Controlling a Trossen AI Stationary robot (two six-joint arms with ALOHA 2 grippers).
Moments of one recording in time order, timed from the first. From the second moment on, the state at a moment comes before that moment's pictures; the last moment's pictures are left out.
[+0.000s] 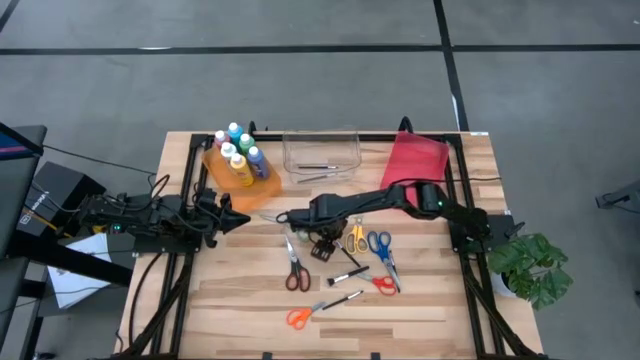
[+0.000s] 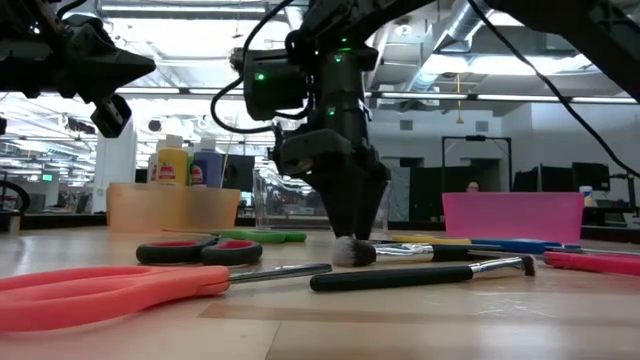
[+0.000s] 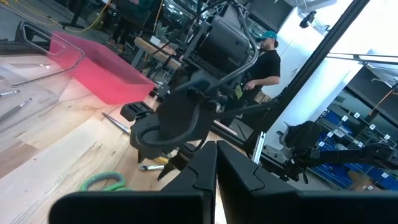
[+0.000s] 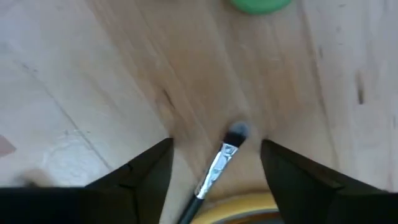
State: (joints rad) left arm -0.14 0.00 0.01 0.05 -0.16 -0.56; right arm 0.03 2.39 1.93 -1.19 -0.10 0.44
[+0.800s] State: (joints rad) left arm -0.14 0.00 0.01 0.05 -0.16 -0.56; right arm 0.00 2.33 1.87 -1.13 -0.09 0.42
